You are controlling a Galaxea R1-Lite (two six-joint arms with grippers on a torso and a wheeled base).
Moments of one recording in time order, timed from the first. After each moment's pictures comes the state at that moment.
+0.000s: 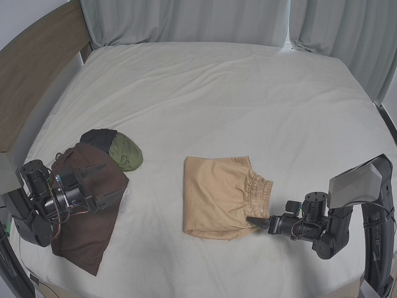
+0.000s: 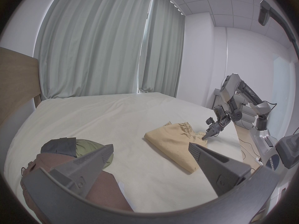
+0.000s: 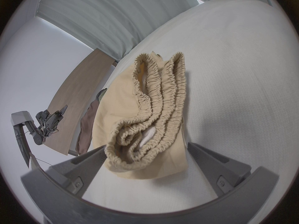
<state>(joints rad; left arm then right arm) 0.07 2.02 -0.36 -1.55 -0.85 0.19 0.31 2.47 -0.45 -1.55 0.41 0.47</state>
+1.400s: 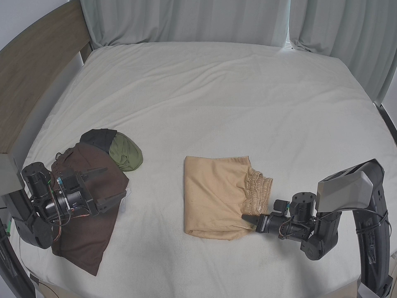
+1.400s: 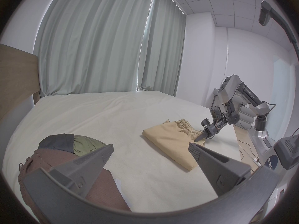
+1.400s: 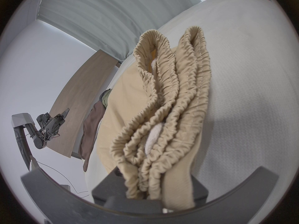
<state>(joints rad) 0.07 2.02 -0.34 -1.55 -0.85 0.19 0.38 2.52 -0.56 -1.55 0.38 0.54</state>
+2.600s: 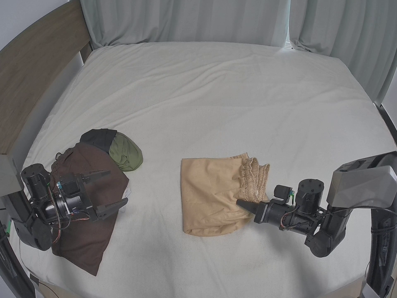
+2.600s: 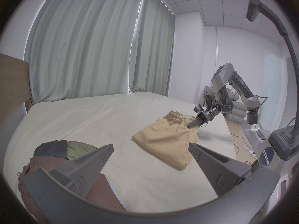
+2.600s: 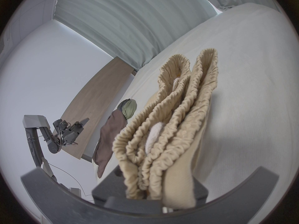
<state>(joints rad) 0.06 2.02 -0.32 -1.55 -0.93 0.27 0.45 2.33 -0.53 -1.55 0.38 0.54</state>
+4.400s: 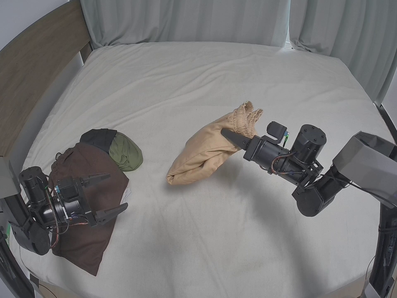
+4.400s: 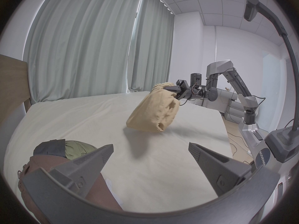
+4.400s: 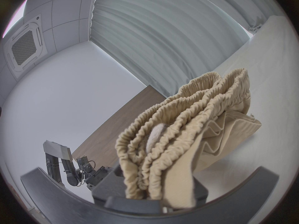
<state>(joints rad) 0.05 1.98 -0.26 -1.54 -0.93 0.28 0.45 2.25 -1.01 -1.45 0.49 0.63</state>
